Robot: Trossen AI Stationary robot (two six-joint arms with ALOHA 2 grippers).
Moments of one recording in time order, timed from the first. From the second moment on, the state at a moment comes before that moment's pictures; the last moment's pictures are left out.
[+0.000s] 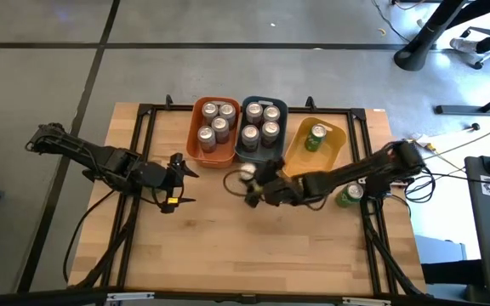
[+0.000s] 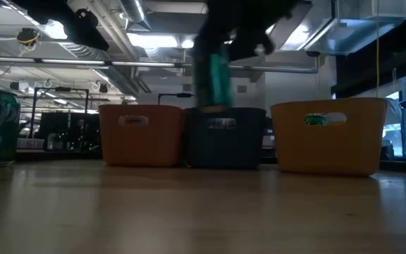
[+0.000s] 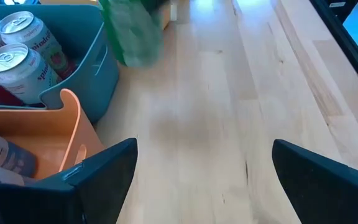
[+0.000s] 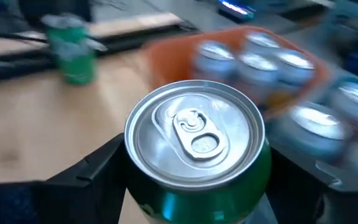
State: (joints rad) left arm -0.33 0.85 0.73 -0.53 -0.30 -0.12; right arm 0.26 1.69 1.19 -0.10 0.77 0.38
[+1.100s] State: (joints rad) left arm -0.33 0.85 0.73 -0.53 -0.32 -0.12; right arm 0.26 1.36 1.15 -1.09 1.05 1.13
